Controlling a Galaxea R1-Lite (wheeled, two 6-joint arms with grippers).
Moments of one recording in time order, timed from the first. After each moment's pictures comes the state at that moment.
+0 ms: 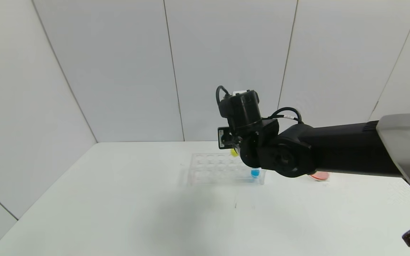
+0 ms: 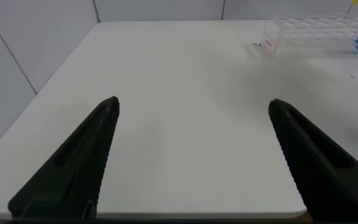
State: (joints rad) left arm 0.00 0.00 0.00 0.02 0.00 -0.02; right arm 0.73 2.20 -1.74 -0.06 -0.61 0.26
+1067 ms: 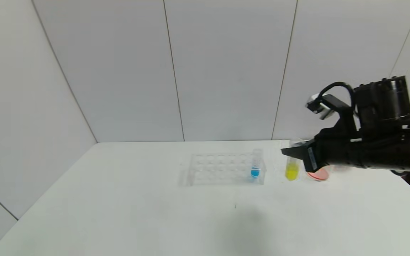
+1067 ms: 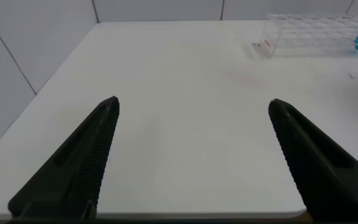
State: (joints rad) left arm 0.00 0.00 0.00 0.02 0.00 -0.02; right arm 0.38 1.66 -1.11 -0.05 0.16 -0.10
